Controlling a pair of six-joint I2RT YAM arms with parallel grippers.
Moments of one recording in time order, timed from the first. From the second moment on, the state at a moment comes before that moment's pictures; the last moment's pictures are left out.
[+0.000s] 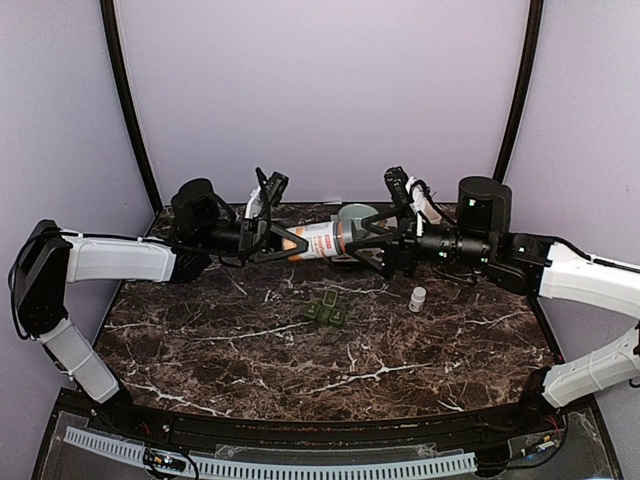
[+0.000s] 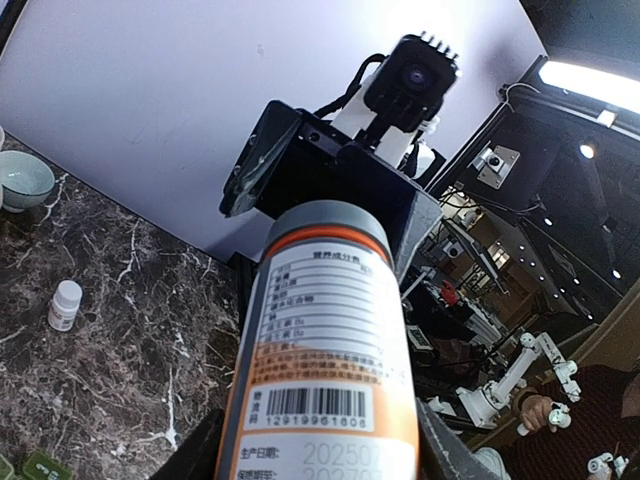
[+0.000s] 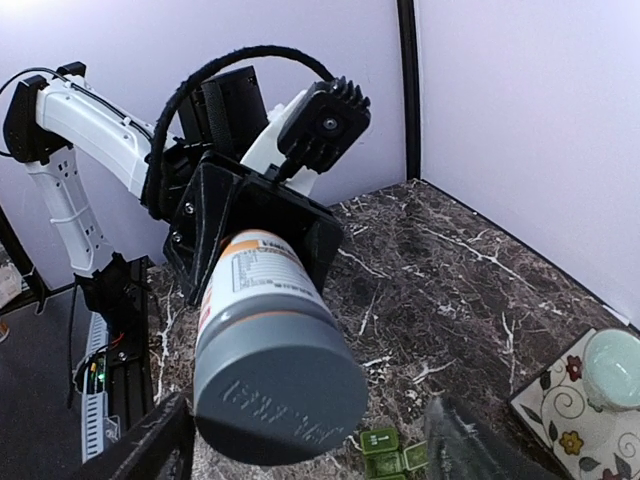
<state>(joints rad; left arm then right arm) -0.64 1.61 0.96 0.76 1.16 -0.79 0.87 1.18 0.93 0.08 -0.36 0.06</state>
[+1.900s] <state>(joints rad) -0.67 1.49 0.98 0.36 0.90 -0.26 0.81 1.30 0.96 0.13 -0.47 0.90</state>
